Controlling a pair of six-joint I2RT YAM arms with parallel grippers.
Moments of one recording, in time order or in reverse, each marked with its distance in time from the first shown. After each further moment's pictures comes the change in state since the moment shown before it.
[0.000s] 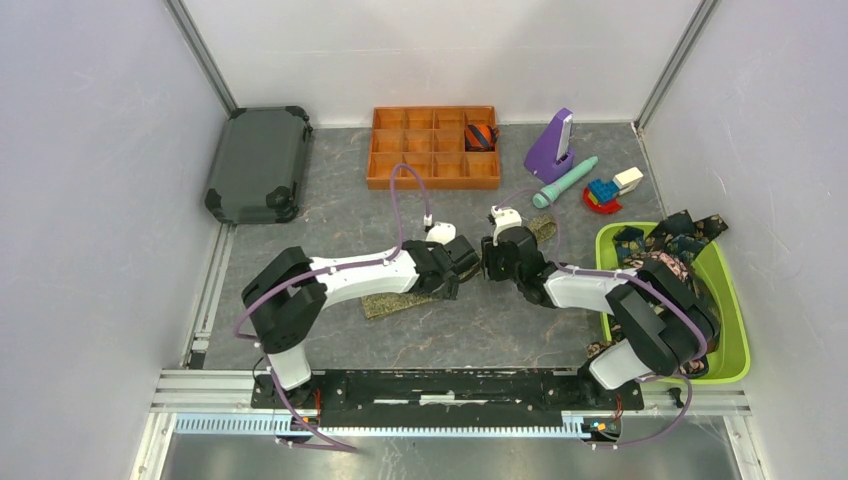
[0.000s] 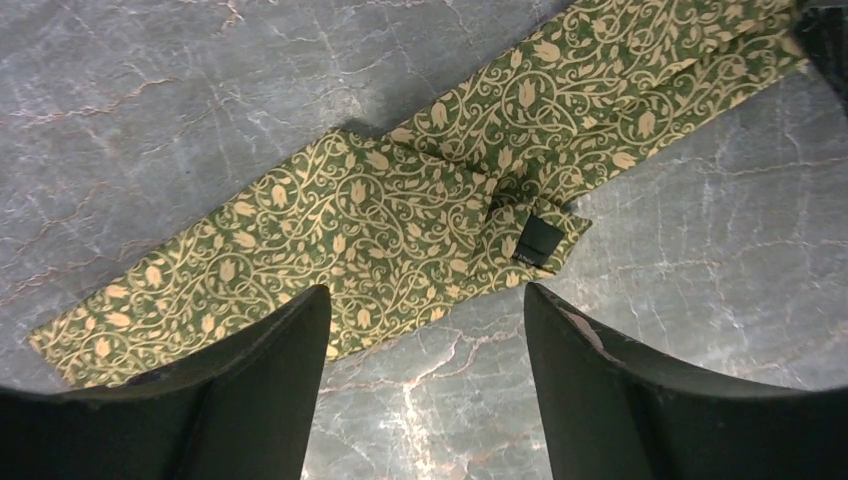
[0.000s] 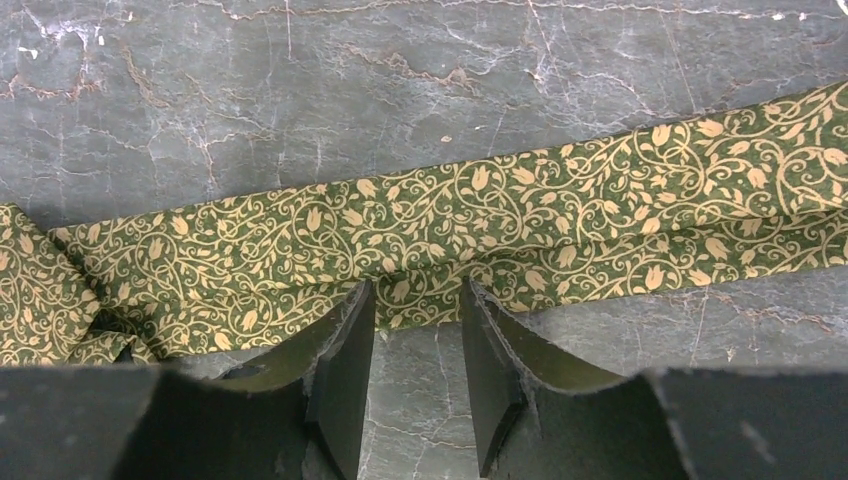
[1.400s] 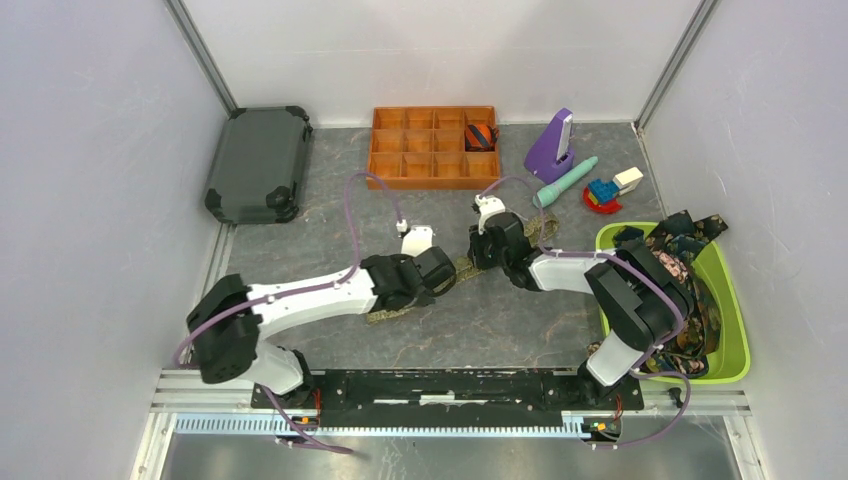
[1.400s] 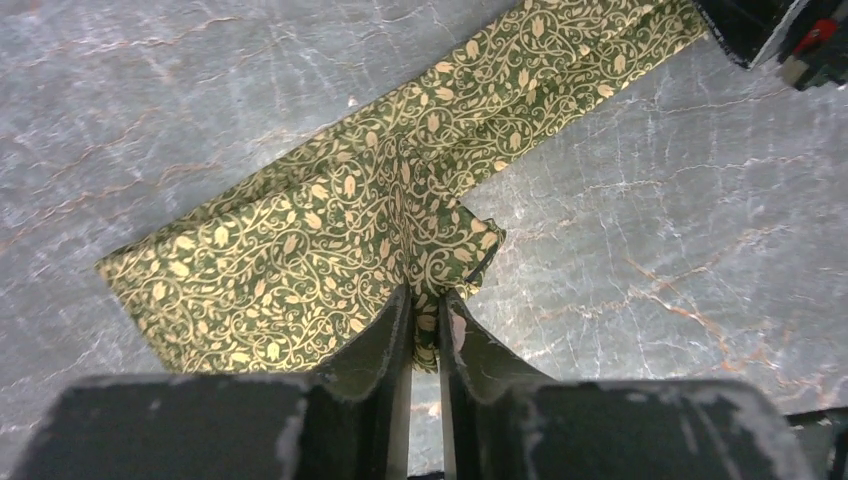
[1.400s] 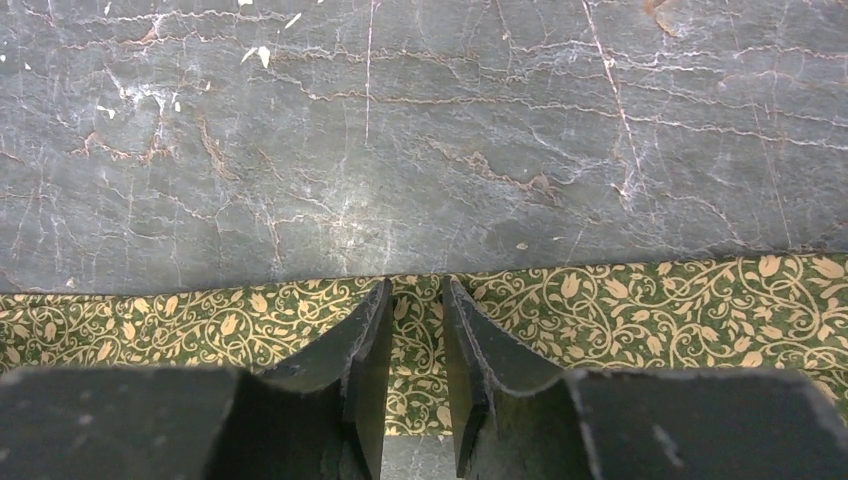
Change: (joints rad) left arm -0.045 -0.245 -0.179 0.054 -0.016 -0.082; right arm -0.004 0.150 0.153 -0.001 -0.090 -0.034
